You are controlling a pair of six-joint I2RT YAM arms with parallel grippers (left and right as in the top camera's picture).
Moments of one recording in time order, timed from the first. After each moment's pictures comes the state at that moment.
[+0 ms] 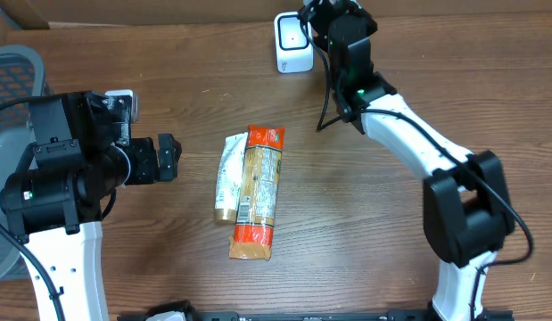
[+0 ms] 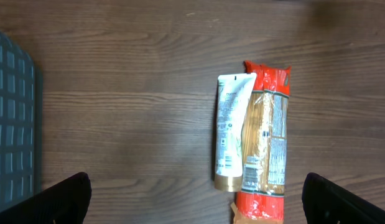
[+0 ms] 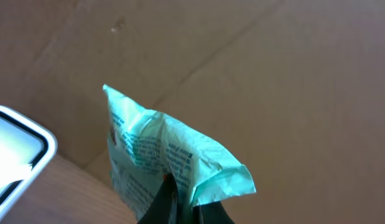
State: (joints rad) left arm 0.18 1.21 1.51 -1.29 0.17 0.08; right arm 0.43 2.06 1.56 0.39 0.49 -0.77
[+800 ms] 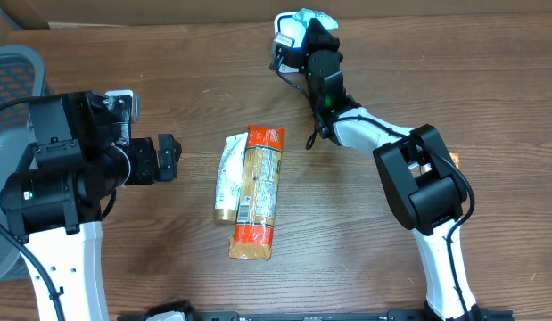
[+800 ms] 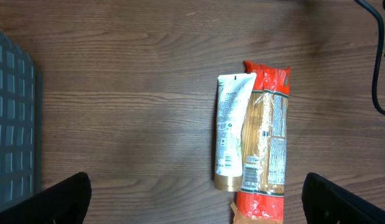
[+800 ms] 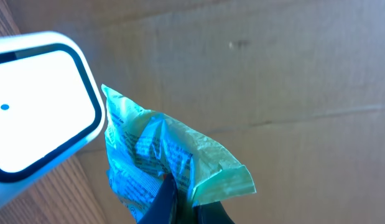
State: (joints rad) left arm 0.18 1.21 1.51 -1.29 0.17 0.08; right arm 0.48 2.34 1.57 0.74 0.42 -1.35
